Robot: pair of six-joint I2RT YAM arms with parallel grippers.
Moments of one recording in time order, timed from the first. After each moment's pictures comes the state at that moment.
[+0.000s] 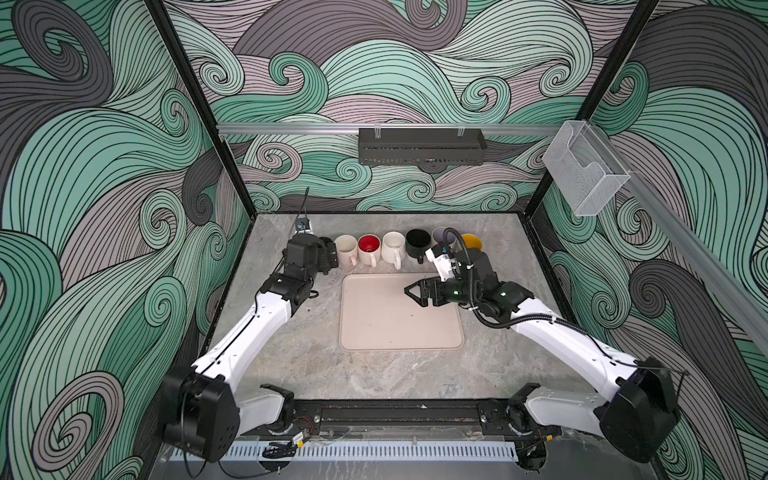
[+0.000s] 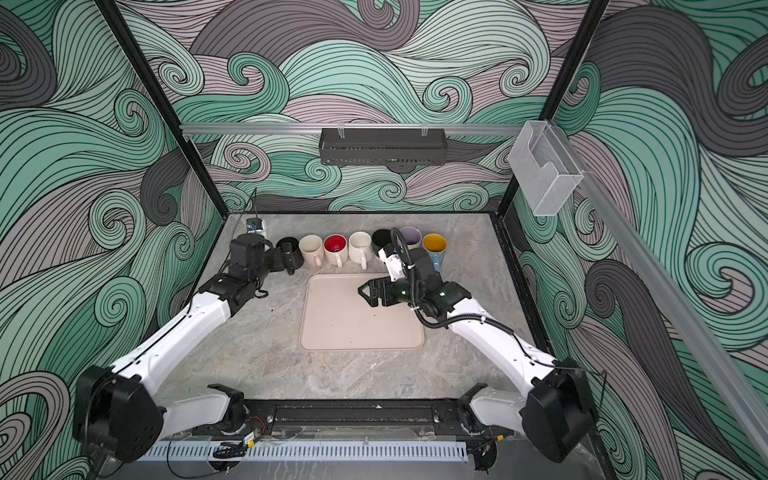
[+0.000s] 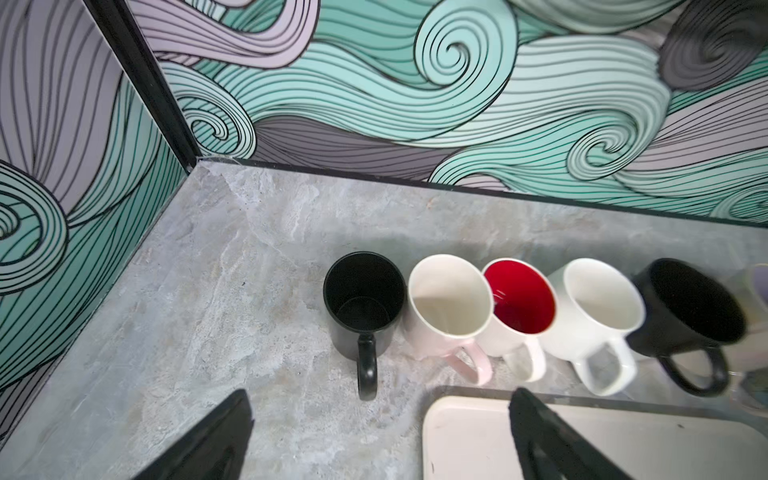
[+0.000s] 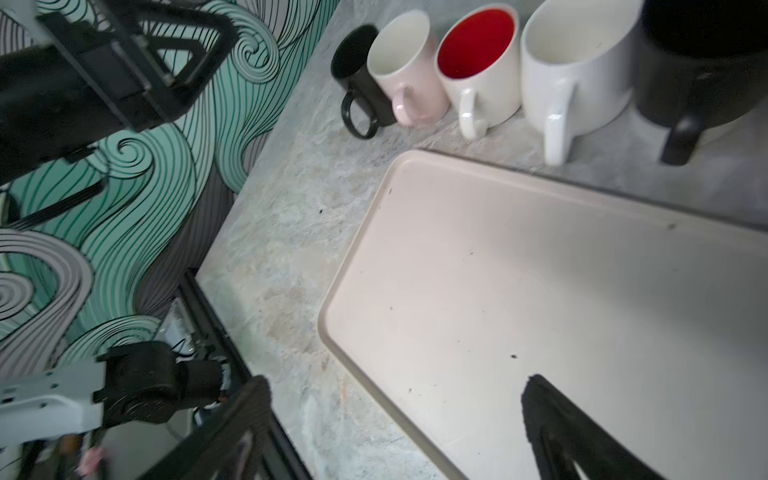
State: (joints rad) left arm -0.30 1.13 0.88 -0.20 -0.35 -0.26; right arm 0.59 1.19 0.94 -0.40 -0.27 0.35
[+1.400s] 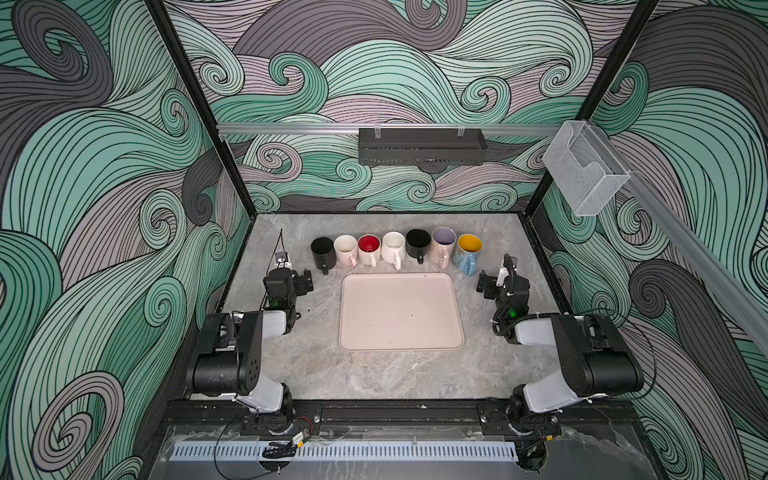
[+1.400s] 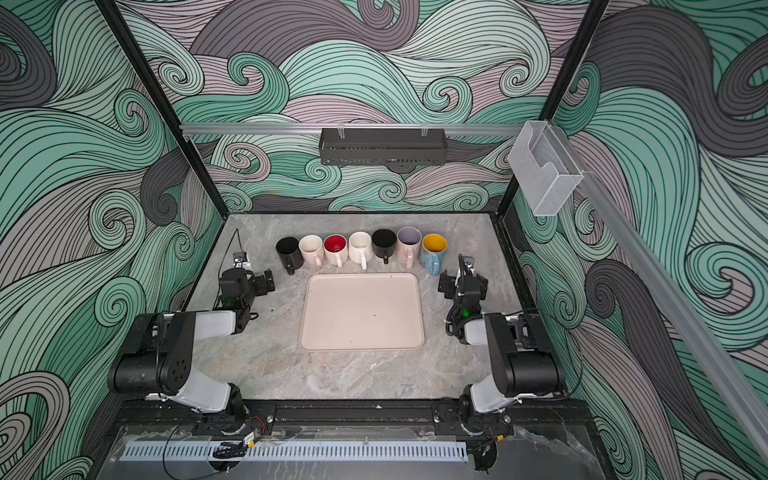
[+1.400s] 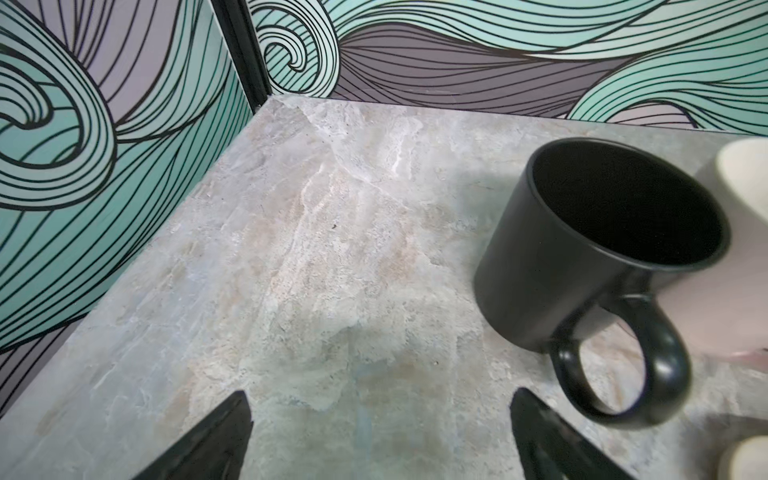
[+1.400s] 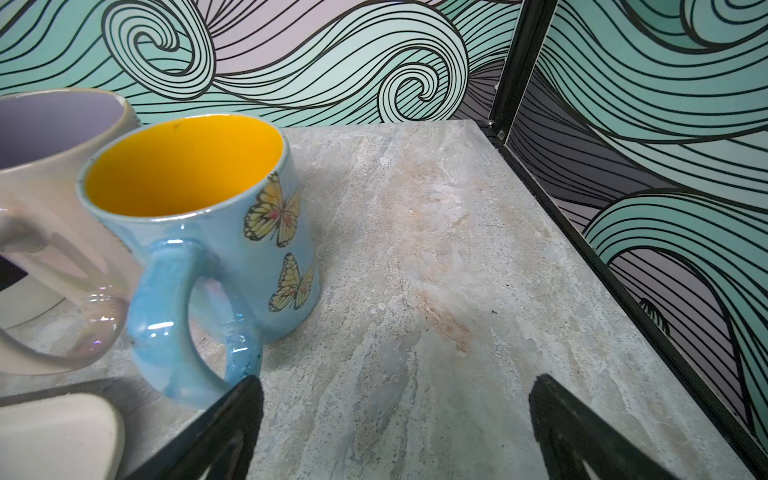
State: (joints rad) left arm 0.04 1.53 0.47 0.60 -0.17 -0.05; right arm 0.05 1.54 0.38 0.80 0.23 0.00
